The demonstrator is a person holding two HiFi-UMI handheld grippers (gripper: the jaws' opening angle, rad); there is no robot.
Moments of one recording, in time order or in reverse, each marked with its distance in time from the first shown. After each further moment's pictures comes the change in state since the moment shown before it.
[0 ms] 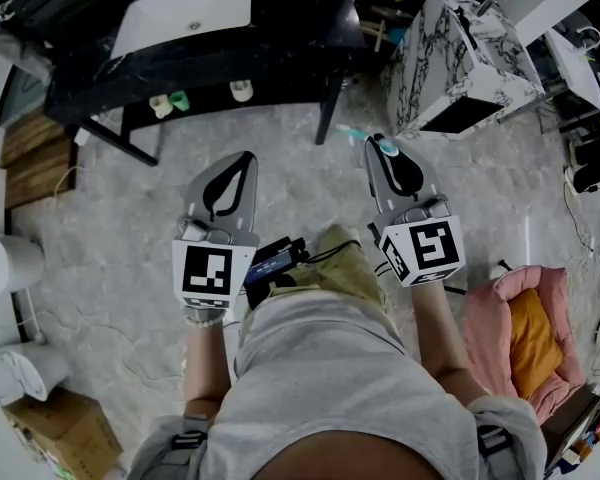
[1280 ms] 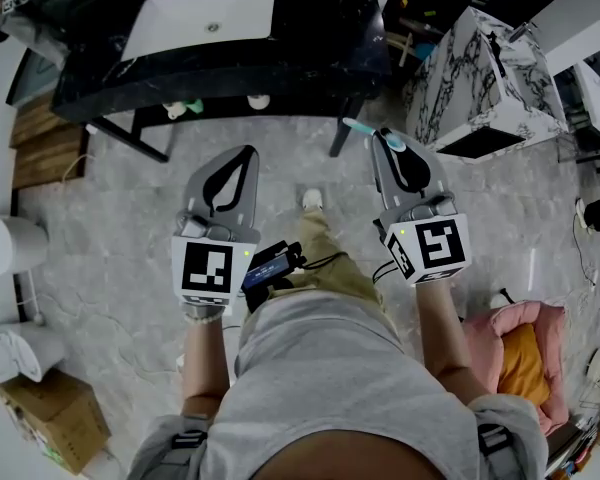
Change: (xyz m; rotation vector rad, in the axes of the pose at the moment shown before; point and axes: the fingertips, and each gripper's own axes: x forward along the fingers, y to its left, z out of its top) left arm 0.057 0.050 -0.004 0.011 0.034 0.091; right arm 0.083 -0.036 0.005 -0.012 -0.025 0.082
